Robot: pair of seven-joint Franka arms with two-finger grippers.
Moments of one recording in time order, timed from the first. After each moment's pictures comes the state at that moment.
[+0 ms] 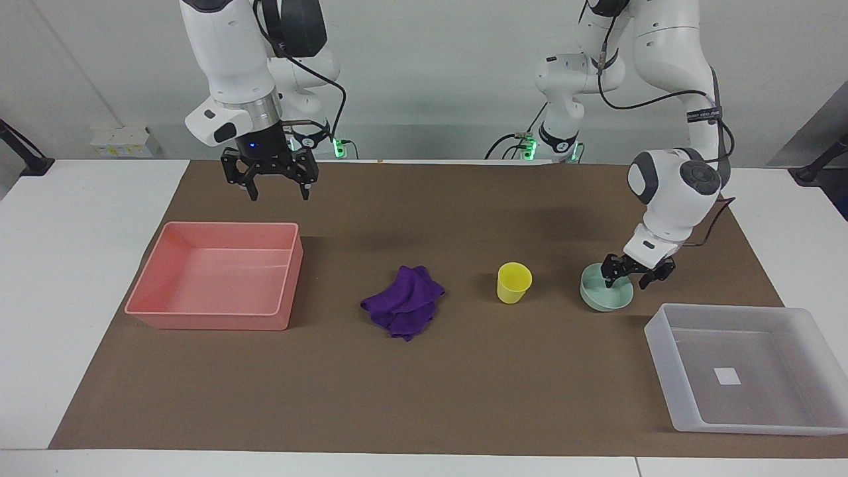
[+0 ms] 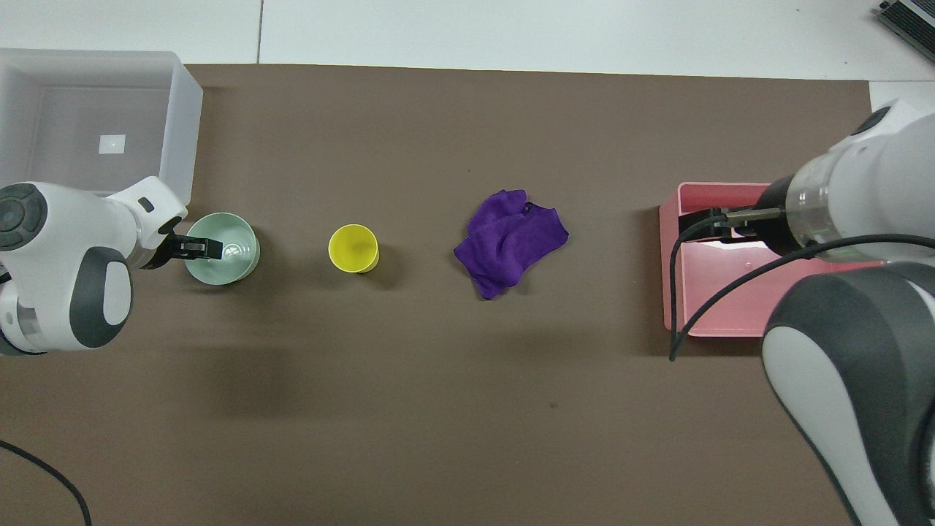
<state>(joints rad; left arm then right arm) 0.00 0.19 -0.02 -2.12 -0.01 2.41 0.10 0.25 -0.02 -0.05 -1.71 -0.02 1.80 0.19</state>
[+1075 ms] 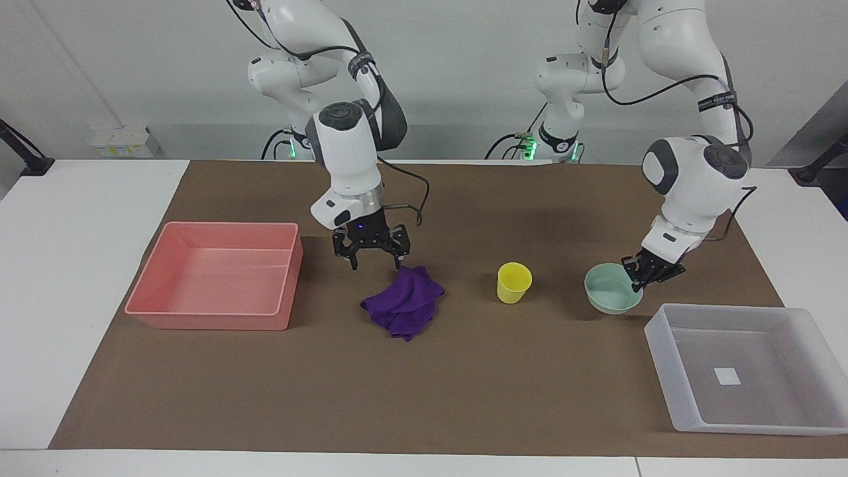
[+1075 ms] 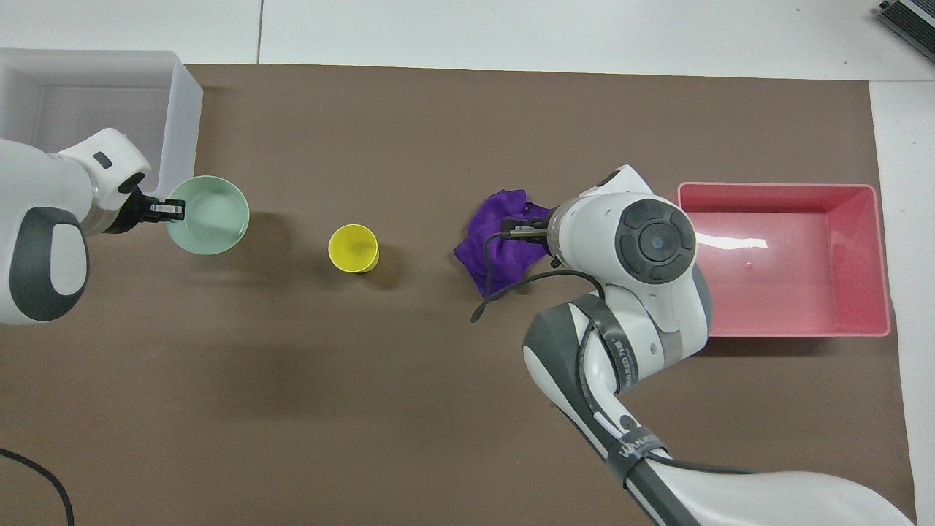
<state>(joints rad) 0.01 0.17 -0.02 -1.94 -0.04 2.28 0.10 0.47 0.25 -0.05 -1.93 0.01 2.45 0.46</state>
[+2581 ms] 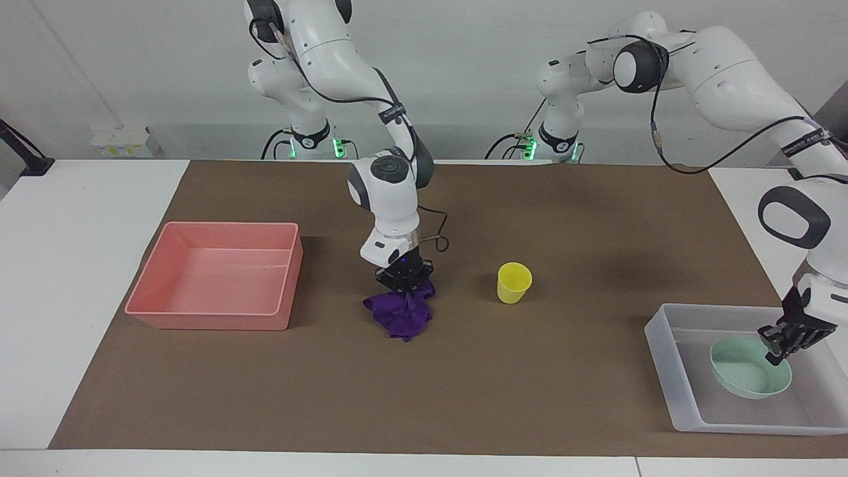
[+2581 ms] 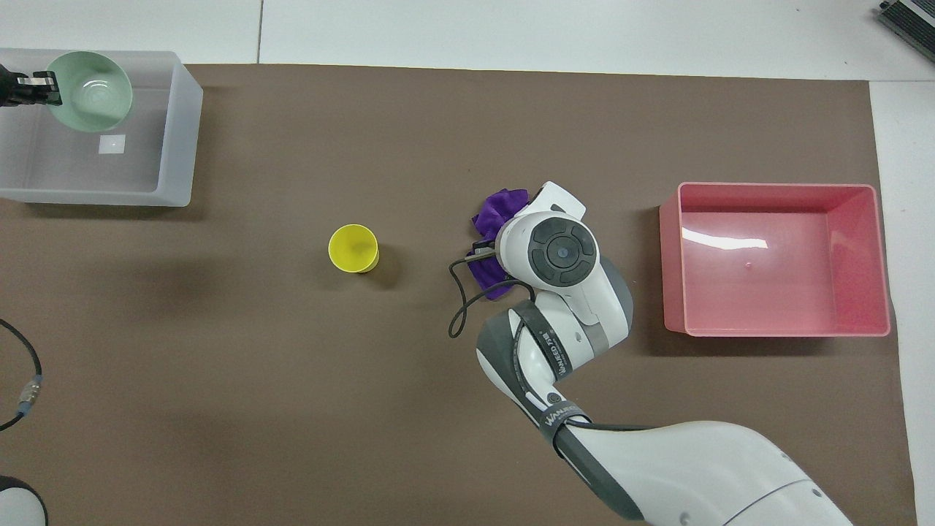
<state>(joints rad) 0.21 0.71 -0.02 -1.13 -0.04 2.16 0.10 0.54 0.42 -0.06 -1.85 -0.04 2.49 0.36</state>
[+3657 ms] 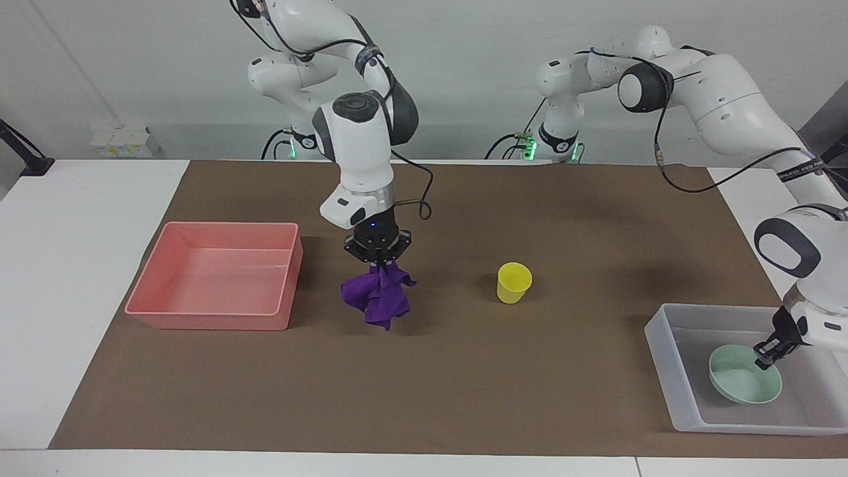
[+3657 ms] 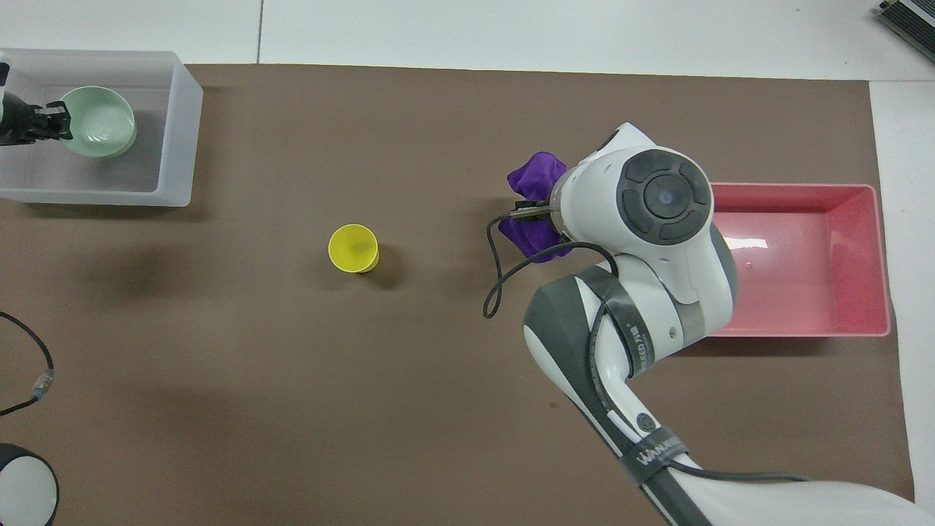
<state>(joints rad) 0.23 0.80 0.02 -1.14 -0.04 2.18 -0.06 0.47 0.22 -0.08 -1.75 -0.04 2.21 0.36</state>
